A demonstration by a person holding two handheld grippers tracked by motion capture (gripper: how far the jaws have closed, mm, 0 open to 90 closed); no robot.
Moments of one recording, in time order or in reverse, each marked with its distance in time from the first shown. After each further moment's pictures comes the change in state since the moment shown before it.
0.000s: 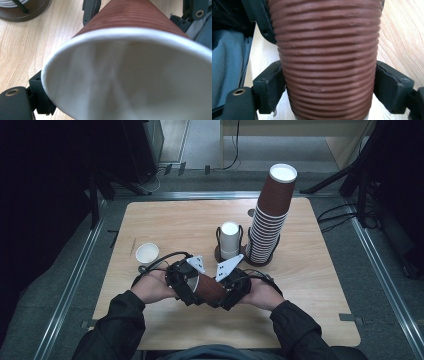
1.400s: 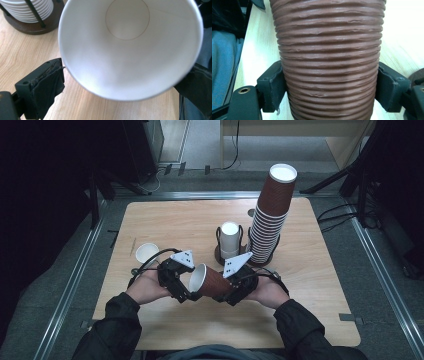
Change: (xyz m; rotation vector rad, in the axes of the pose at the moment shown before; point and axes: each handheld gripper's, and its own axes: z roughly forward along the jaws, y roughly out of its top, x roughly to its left) left arm 0.009 -0.021 -0.016 -0.184 0.002 -0.024; right arm -0.005 -0.007 -0.018 -0.038 -0.063 -0.010
